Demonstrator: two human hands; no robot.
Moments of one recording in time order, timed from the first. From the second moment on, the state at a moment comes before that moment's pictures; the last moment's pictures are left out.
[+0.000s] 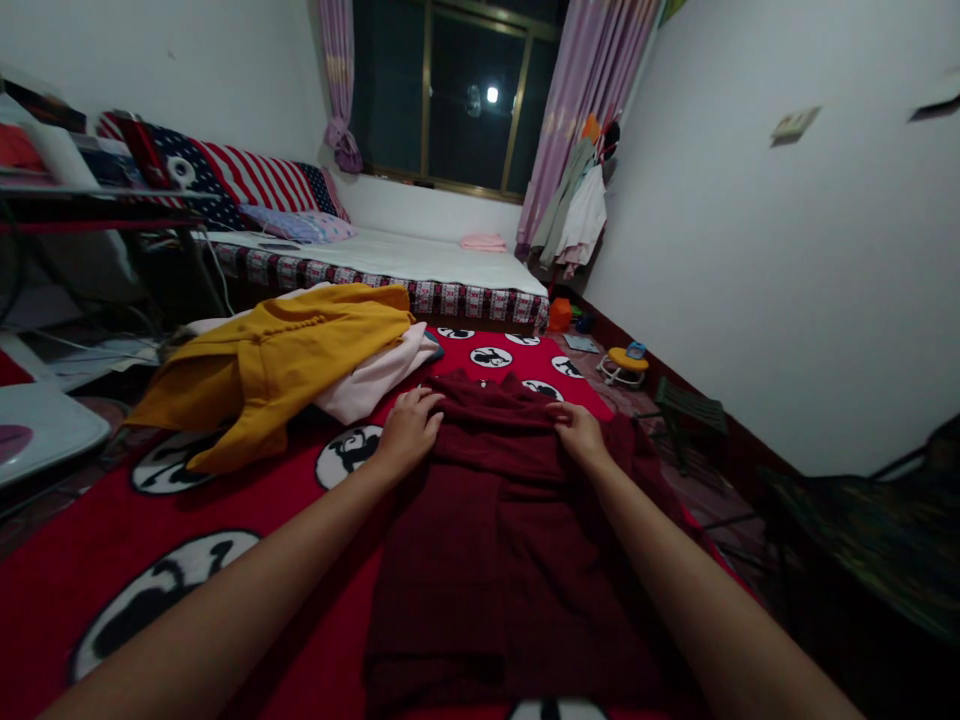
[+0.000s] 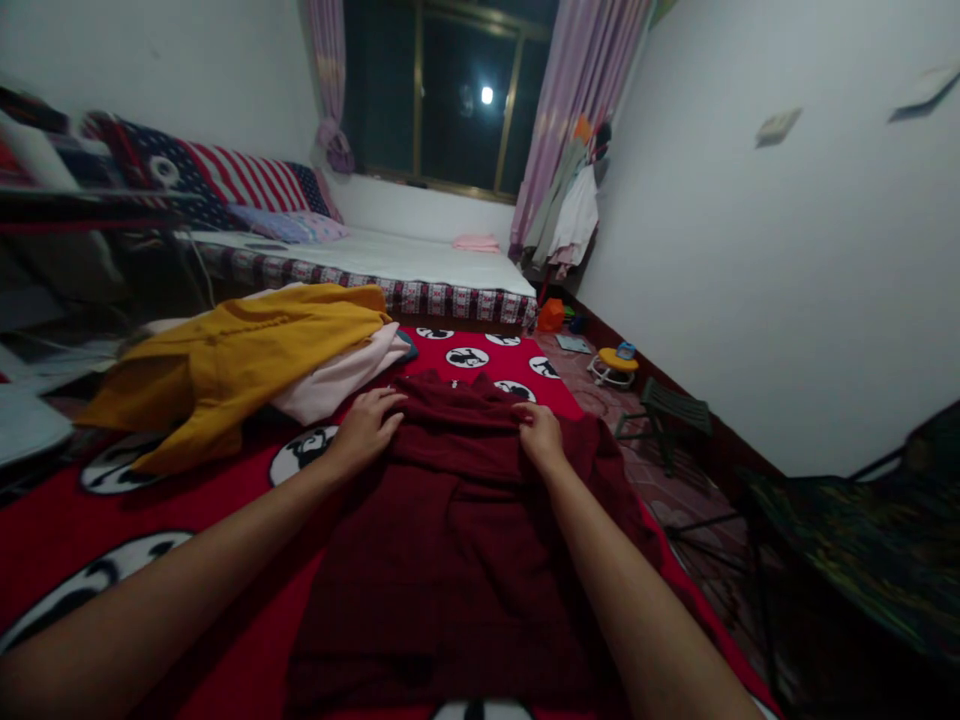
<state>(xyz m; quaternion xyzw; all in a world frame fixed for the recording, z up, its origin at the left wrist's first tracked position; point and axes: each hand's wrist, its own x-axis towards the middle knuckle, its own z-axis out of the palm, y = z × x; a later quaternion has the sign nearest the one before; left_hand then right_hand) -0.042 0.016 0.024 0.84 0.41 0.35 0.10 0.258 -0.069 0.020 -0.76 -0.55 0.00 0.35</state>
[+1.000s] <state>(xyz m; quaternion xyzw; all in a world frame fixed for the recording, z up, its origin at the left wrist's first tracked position) -0.081 0.032 0.057 0.56 0.48 0.40 0.53 0.238 -0.026 0.047 -0.71 -0.55 -0.03 0.44</state>
